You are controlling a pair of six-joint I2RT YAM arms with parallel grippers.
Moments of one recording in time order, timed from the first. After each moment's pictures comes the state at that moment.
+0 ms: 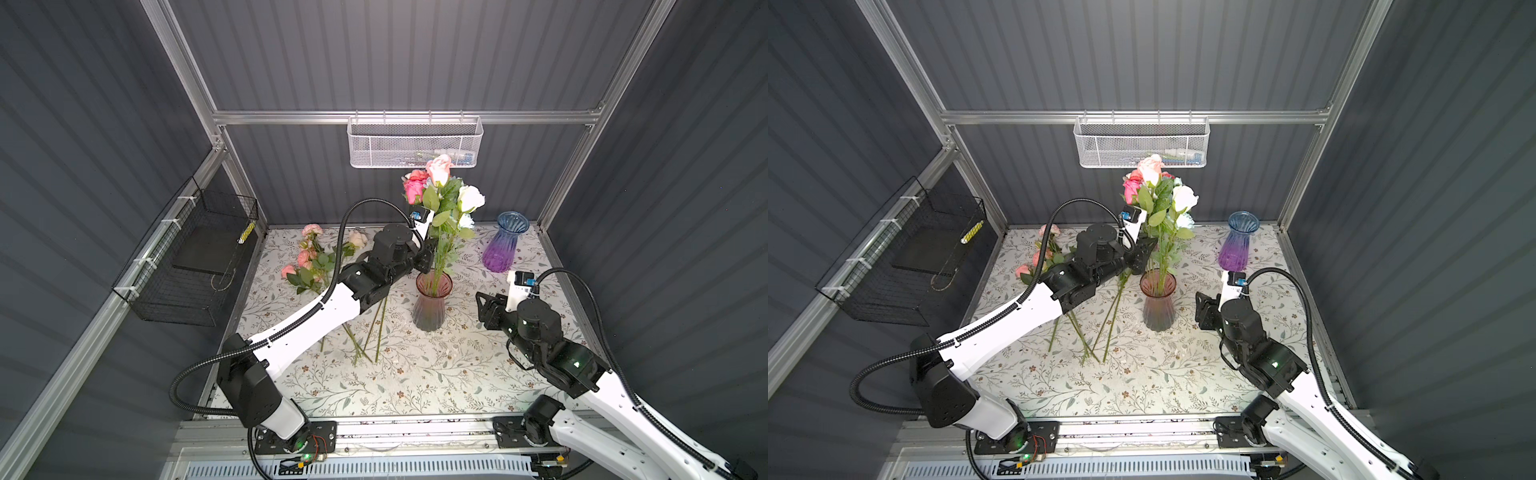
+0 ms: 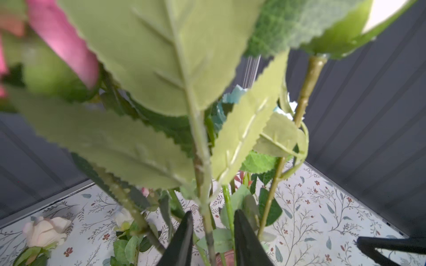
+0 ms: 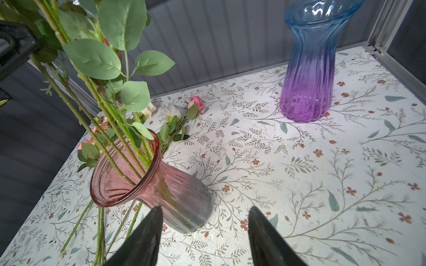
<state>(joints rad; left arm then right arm) -0.84 1.57 1.48 -0.16 -0.10 -0.10 0.65 0.69 0.69 -0.39 0.37 0.51</state>
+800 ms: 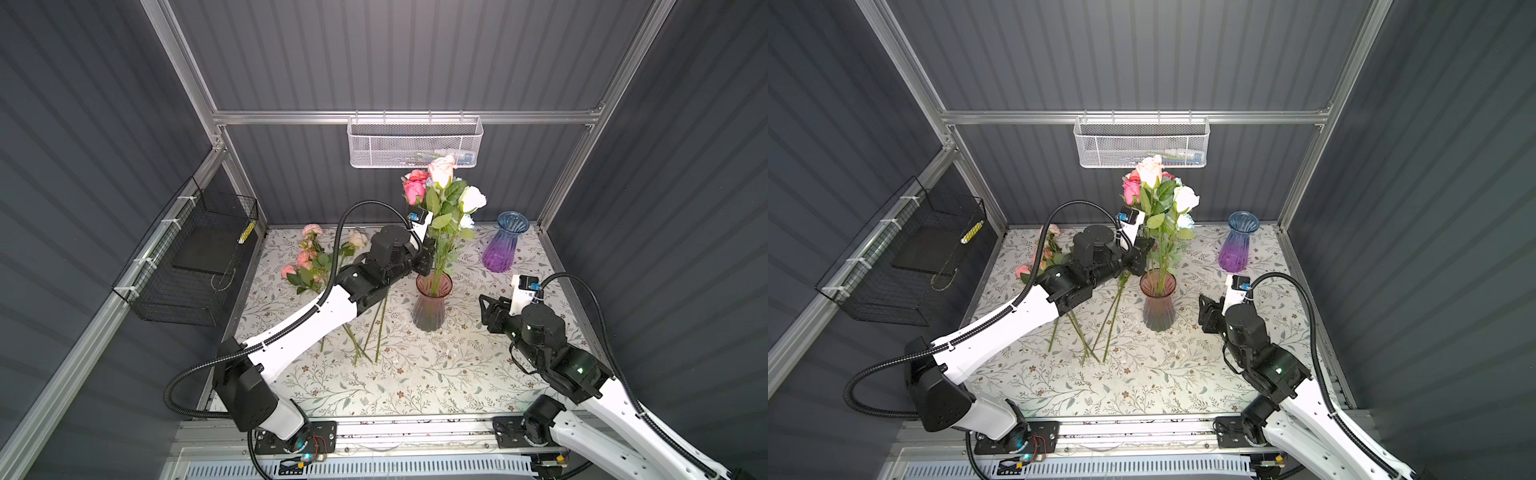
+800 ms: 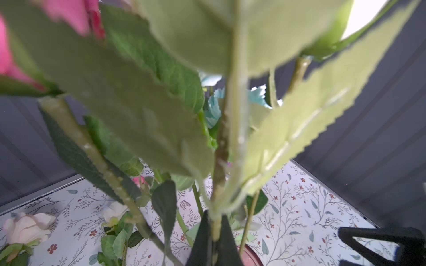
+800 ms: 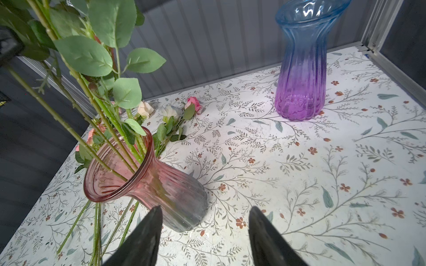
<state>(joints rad) -0.84 1.51 1.44 -0.16 -0.04 -0.15 0.64 0.64 0.65 -0.39 0.37 0.51</state>
